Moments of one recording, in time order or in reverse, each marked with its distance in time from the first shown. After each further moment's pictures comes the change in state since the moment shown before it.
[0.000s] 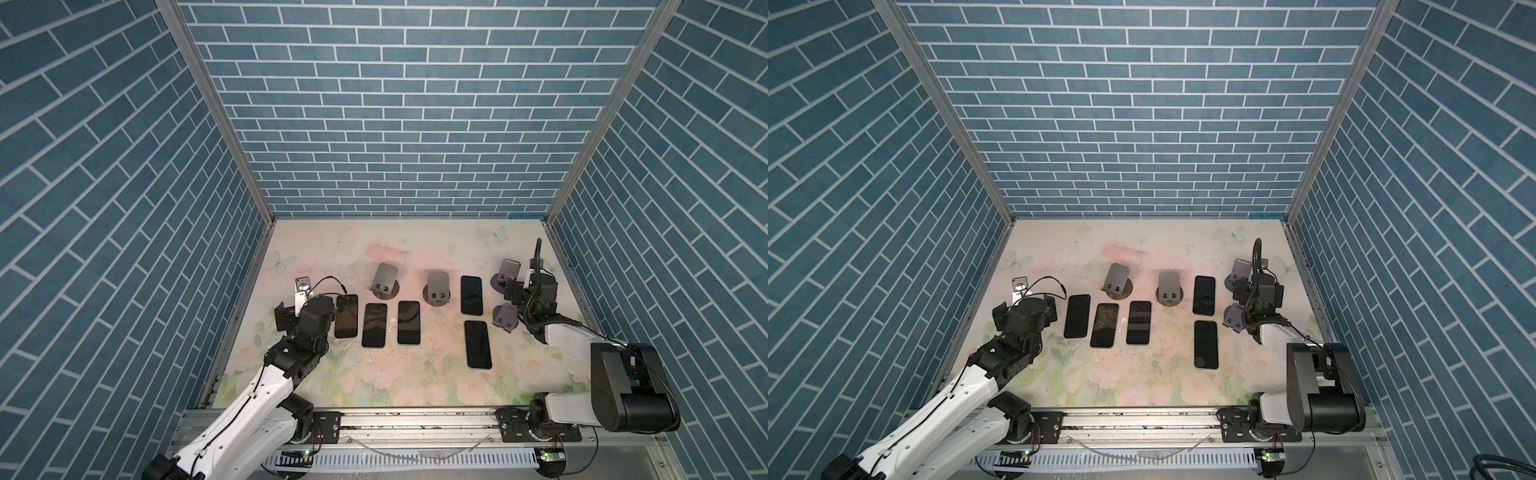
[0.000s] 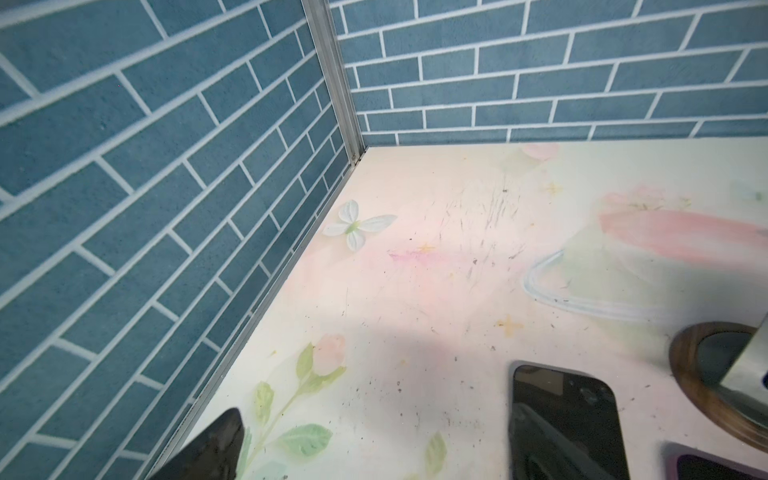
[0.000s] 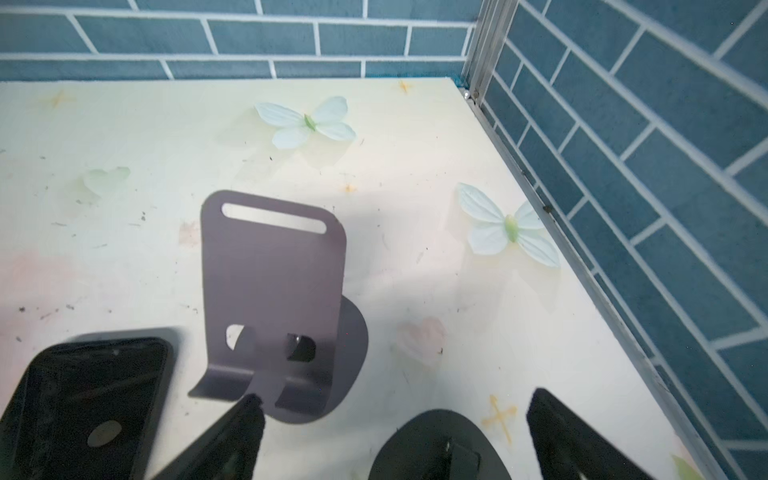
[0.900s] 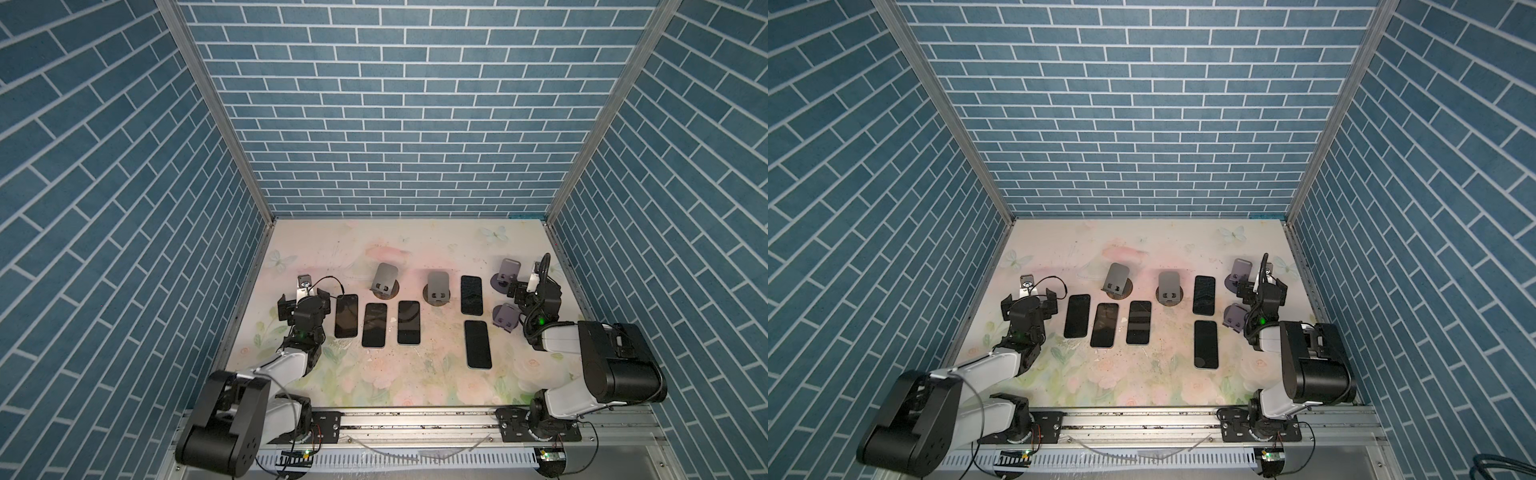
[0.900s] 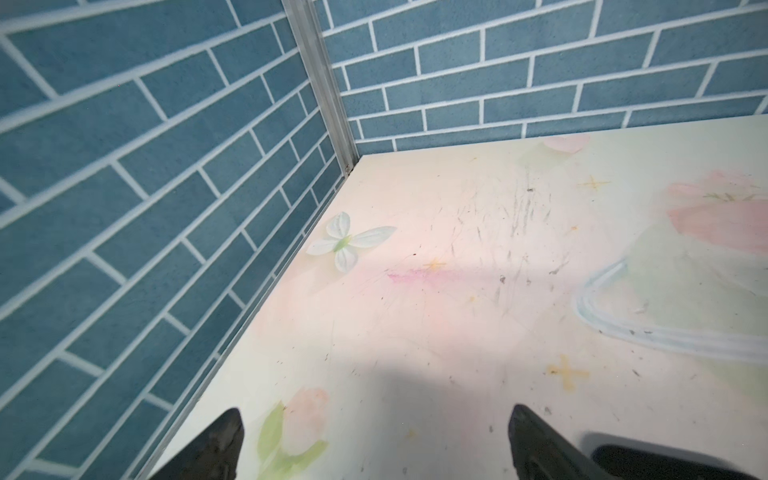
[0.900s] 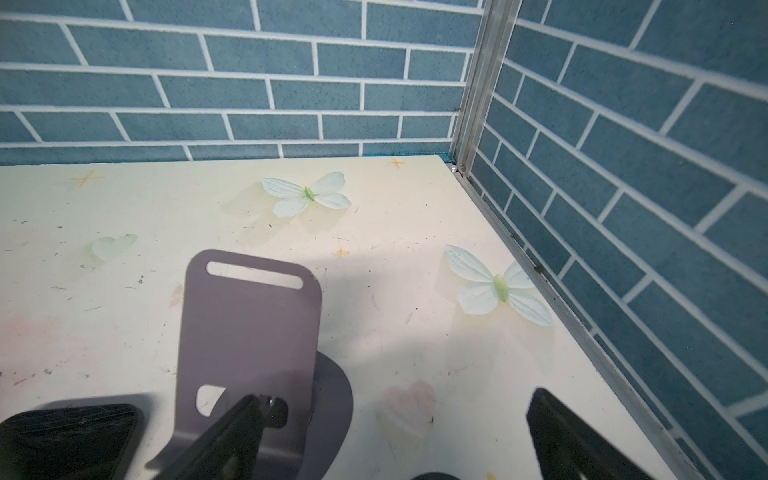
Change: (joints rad) left arm 0.252 0.481 -0.222 0.934 0.225 0.281; right arm -0.061 0.137 -0.106 0.441 -0.062 -0.035
